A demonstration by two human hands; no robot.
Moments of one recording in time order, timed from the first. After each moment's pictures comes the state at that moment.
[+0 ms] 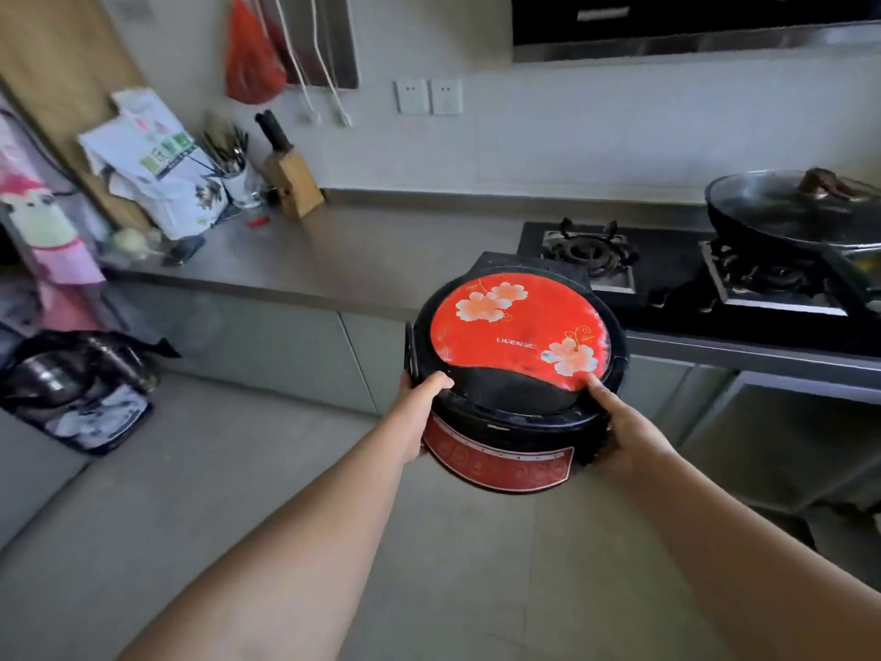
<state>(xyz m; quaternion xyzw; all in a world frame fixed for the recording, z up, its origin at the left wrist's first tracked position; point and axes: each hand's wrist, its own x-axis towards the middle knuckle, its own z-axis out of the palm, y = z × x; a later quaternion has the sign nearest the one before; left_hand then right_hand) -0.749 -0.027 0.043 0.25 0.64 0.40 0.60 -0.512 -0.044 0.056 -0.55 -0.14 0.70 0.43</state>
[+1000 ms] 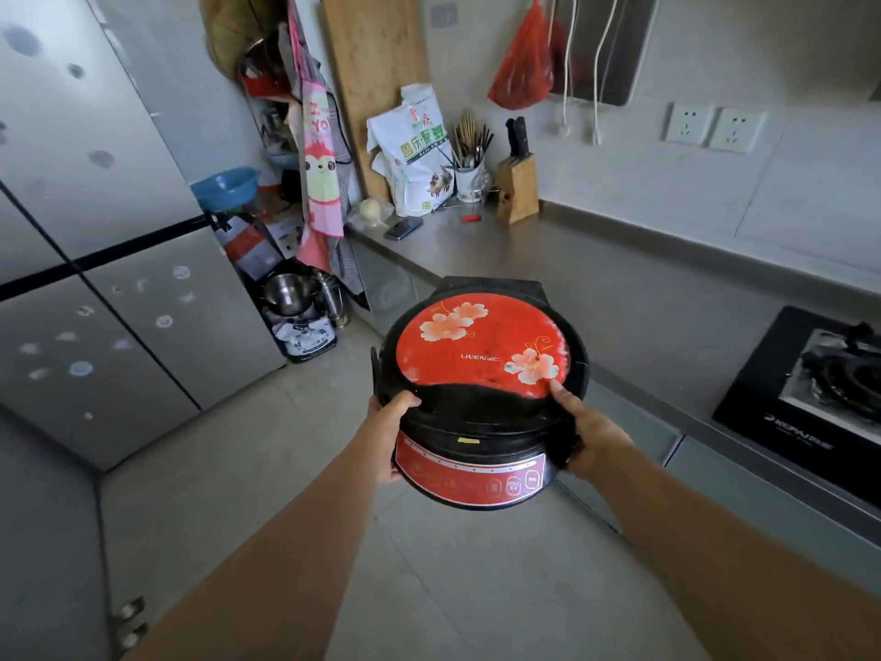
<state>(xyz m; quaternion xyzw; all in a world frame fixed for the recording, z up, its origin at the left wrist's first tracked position) -0.942 -0.069 0.064 0.00 0.72 0.52 0.45 -0.742 0.070 0.079 -0.48 -0.30 0.80 0.20</state>
